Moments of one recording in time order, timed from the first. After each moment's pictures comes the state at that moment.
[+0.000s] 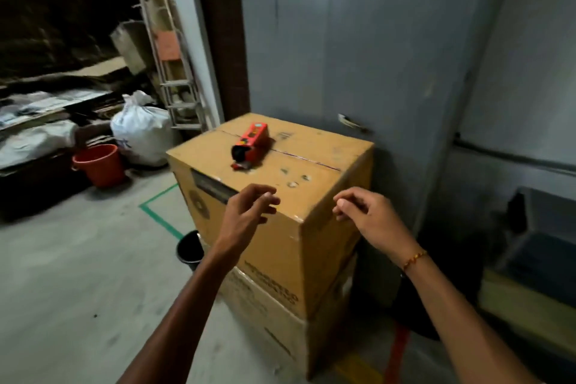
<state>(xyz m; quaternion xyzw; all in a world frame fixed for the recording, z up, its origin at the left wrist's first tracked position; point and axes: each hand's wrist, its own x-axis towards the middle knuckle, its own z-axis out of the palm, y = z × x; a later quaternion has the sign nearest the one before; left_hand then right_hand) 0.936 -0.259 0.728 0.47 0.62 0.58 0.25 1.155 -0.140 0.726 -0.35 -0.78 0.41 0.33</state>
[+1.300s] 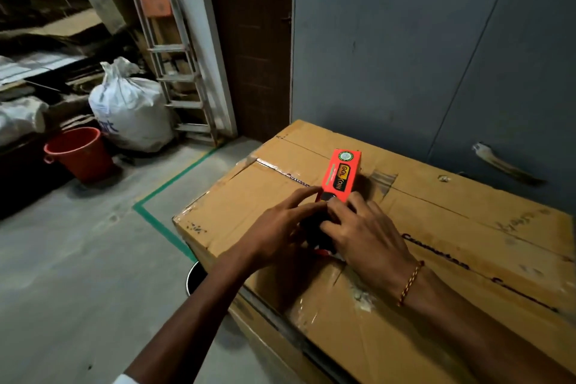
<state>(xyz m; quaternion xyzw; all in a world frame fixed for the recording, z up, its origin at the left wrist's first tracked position) 0.574 0.028 0.678 0.76 0.59 0.24 0.12 0.767 0.075 0.702 -0.27 -0.95 -0.10 0.10</state>
